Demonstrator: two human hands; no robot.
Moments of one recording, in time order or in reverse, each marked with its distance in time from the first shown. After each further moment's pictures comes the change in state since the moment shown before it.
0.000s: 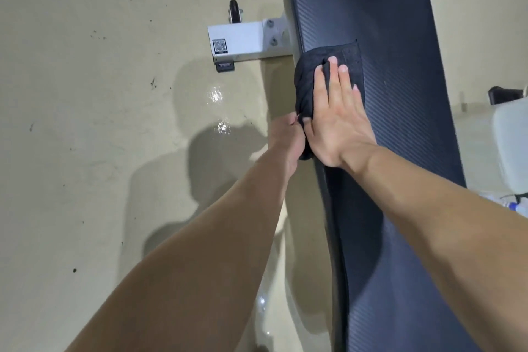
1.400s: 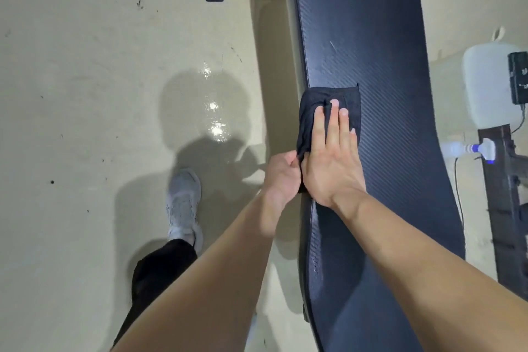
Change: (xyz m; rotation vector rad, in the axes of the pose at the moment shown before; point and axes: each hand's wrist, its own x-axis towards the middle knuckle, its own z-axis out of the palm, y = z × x) left_hand -0.188 -0.215 -0.022 0.272 -0.159 0.018; right_hand -0.252 0.014 0.120 0.005 -0.037 0.082
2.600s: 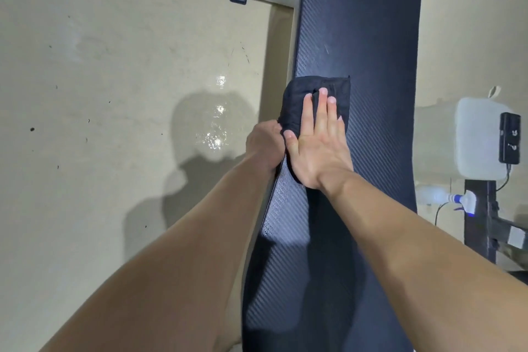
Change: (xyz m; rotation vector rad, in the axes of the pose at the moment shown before) left_hand 0.008 0.038 0.021 0.161 0.356 0.105; right_hand 0.020 0.041 -0.017 -0.080 -0.055 -0.195
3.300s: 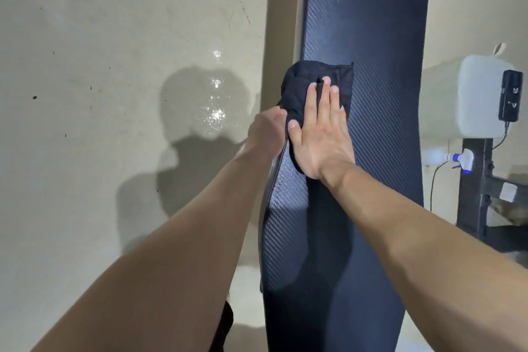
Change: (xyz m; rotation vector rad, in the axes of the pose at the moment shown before) left_hand -0.059 -0.035 -0.010 -0.007 -0.086 -0.026; right_hand -0.061 -0.014 0.036 -0.015 0.017 0.037
